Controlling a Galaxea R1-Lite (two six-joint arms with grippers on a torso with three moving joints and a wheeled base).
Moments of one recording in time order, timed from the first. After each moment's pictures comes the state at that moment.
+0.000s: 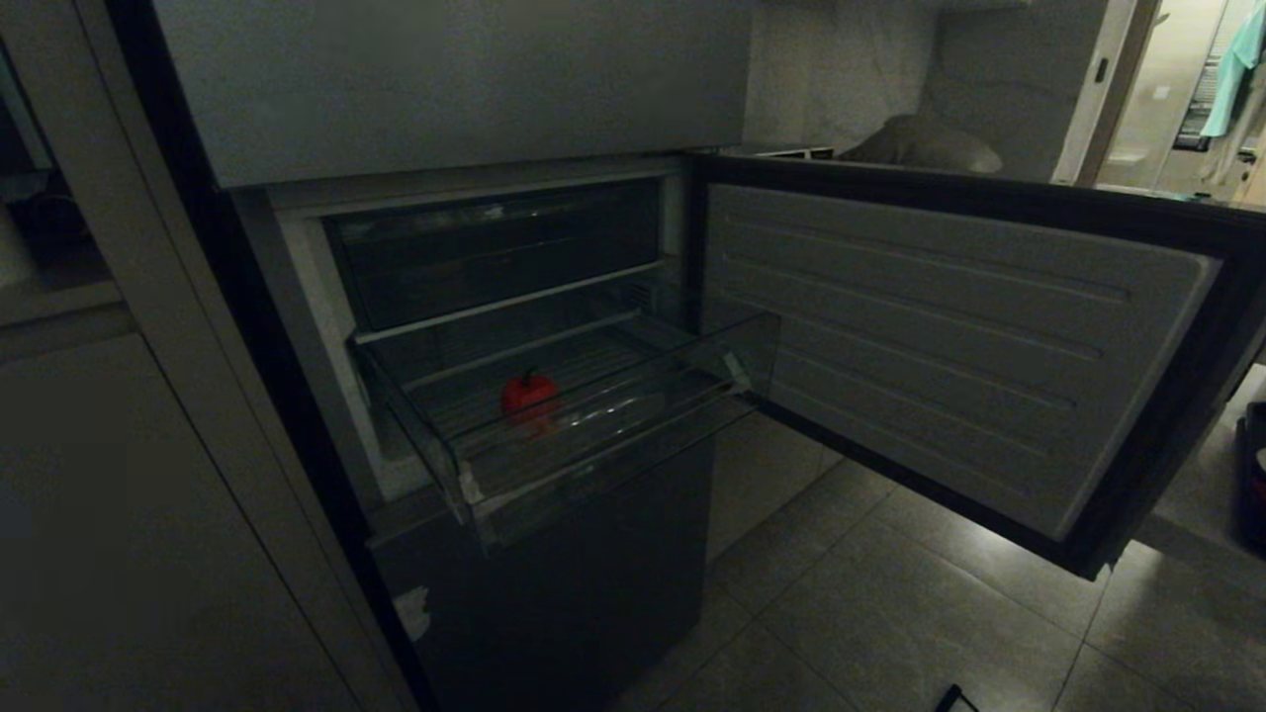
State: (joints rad) left arm 0.00 0.00 -0.03 0.06 0.01 -0.01; right arm -0.77 2.01 -1.16 -0.60 0.18 0.00
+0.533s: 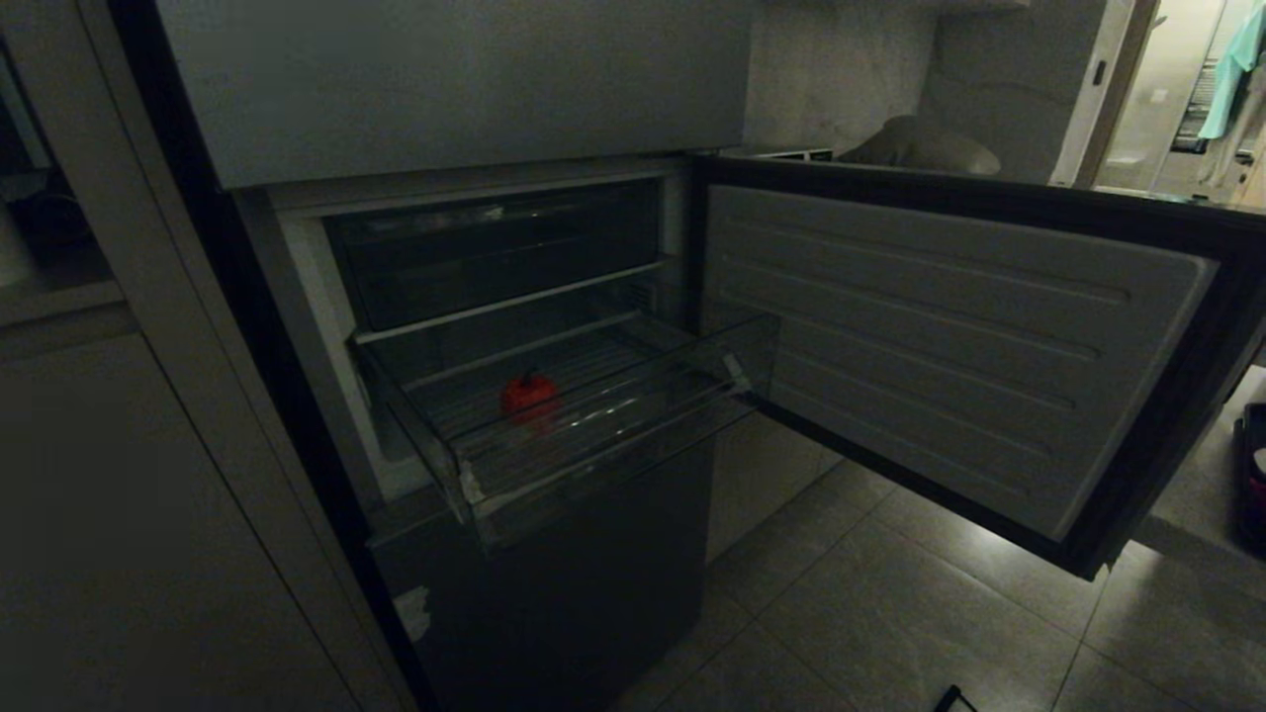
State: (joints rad) left arm 0.00 0.00 -0.03 0.06 0.01 -0.01; right arm -0.77 1.26 -0.58 -0.60 0.11 0.00
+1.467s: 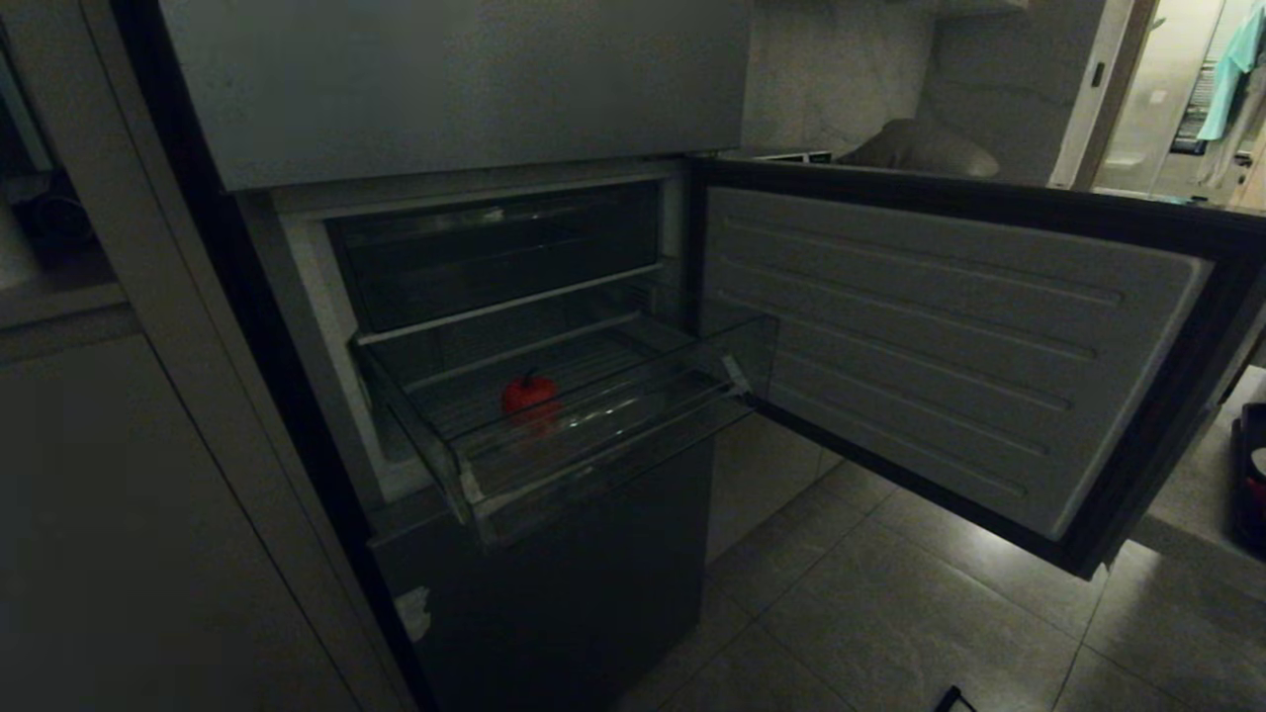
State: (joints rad) left arm 0.00 0.00 -0.03 0.06 0.01 -0.01; right arm -0.02 0.11 -0.09 0.06 -0.01 -0.09
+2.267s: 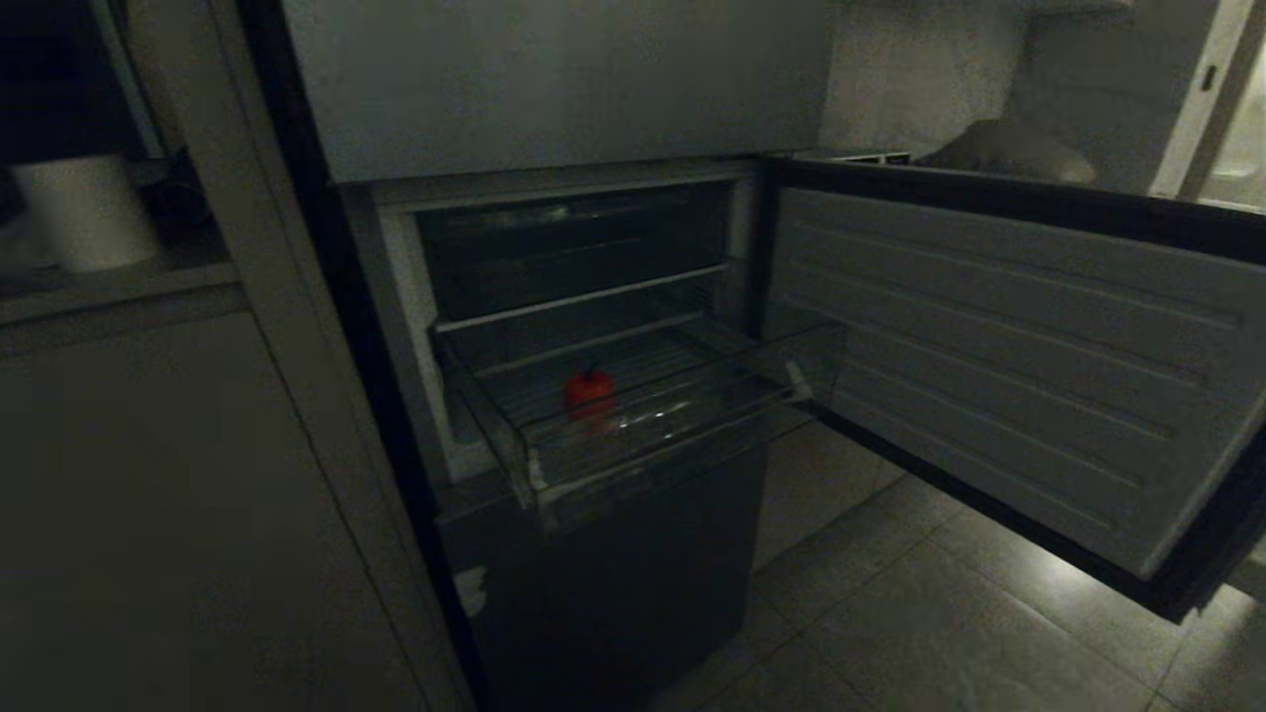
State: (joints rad) left arm 0.00 0.00 -0.03 0.06 0.01 -0.01; right arm 0.00 0.00 0.00 0.00 0.03 -0.08
